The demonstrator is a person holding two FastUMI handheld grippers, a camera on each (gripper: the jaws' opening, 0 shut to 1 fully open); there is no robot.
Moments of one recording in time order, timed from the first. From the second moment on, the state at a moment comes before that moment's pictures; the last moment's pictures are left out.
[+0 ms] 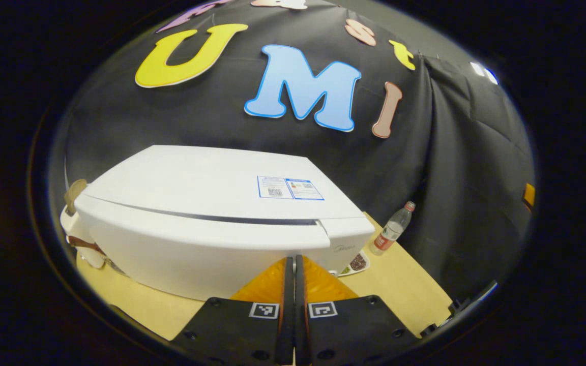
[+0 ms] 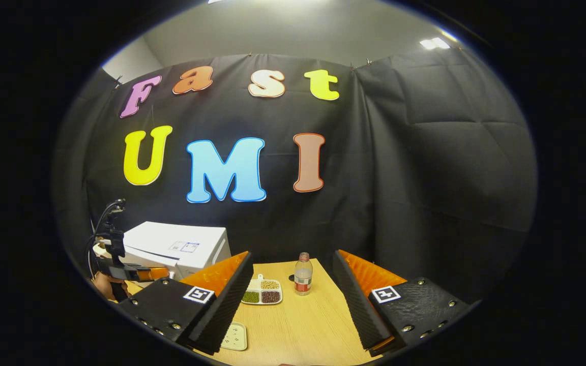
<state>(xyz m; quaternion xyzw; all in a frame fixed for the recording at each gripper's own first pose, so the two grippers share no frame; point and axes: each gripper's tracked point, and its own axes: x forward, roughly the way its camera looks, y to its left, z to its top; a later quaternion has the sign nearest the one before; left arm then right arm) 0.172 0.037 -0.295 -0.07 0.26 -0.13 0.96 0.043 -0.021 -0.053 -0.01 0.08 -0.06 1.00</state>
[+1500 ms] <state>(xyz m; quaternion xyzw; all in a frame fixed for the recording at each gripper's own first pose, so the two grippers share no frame) 0.117 0.047 -0.162 0.00 0.11 -0.10 0.99 0.045 -0.017 -0.050 0.01 0.08 -0.04 1.00</state>
